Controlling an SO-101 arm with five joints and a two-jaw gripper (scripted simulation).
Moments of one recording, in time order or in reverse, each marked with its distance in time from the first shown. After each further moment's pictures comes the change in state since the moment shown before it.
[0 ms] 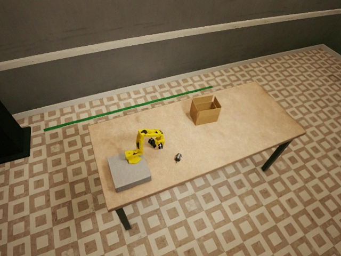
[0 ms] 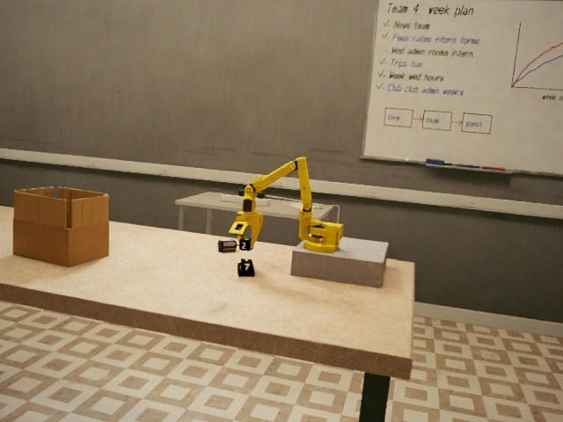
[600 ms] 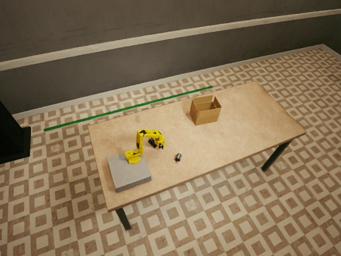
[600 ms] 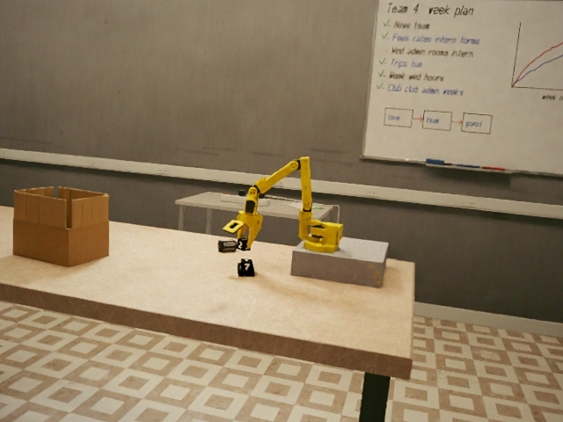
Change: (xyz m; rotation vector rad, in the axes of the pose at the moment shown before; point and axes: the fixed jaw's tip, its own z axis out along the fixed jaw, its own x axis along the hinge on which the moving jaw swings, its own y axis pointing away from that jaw) arm -0.005 -0.008 0.003 0.109 -0.057 0.301
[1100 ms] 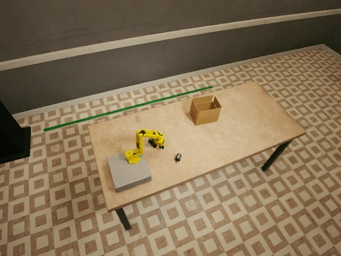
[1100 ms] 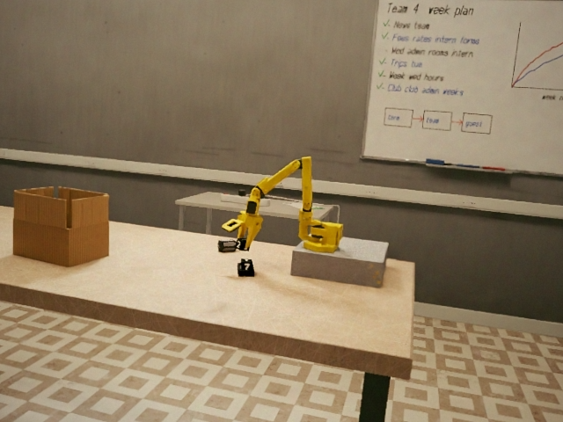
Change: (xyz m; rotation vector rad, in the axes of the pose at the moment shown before) arm -0.003 -0.003 0.001 0.052 -0.044 0.136
